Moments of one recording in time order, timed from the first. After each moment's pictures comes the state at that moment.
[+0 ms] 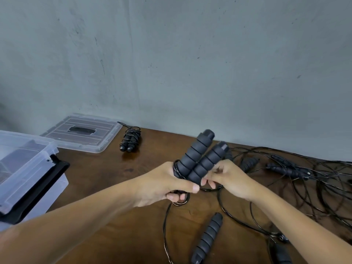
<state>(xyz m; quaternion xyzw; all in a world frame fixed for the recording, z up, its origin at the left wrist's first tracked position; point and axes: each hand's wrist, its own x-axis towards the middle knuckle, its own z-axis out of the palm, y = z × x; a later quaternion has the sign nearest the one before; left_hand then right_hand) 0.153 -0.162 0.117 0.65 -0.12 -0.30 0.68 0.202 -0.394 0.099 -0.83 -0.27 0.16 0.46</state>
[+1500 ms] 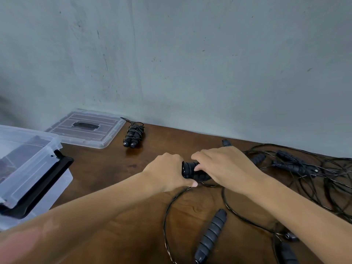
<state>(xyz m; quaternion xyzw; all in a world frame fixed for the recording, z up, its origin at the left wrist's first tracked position) 0.189 -0.165 0.097 0.98 -0.08 -0.09 0.15 0.199 -0.362 0.131 -0.86 -0.47 -0.22 -0.05</state>
